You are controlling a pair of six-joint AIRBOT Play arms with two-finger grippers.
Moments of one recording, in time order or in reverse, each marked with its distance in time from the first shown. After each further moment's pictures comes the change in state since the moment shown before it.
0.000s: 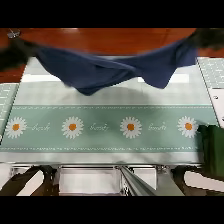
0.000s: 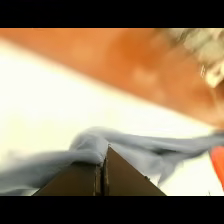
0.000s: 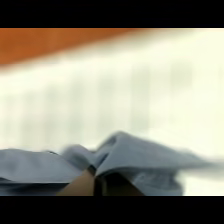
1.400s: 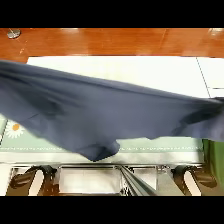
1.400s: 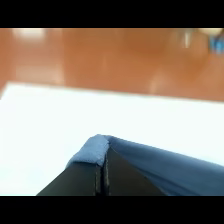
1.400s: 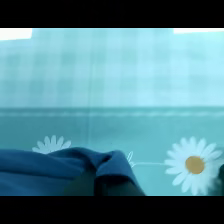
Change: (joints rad) left arm 0.068 0.440 0.040 0.784 -0.250 -0.252; right arm 0.030 0.852 -0.570 -0.330 0.359 0.103
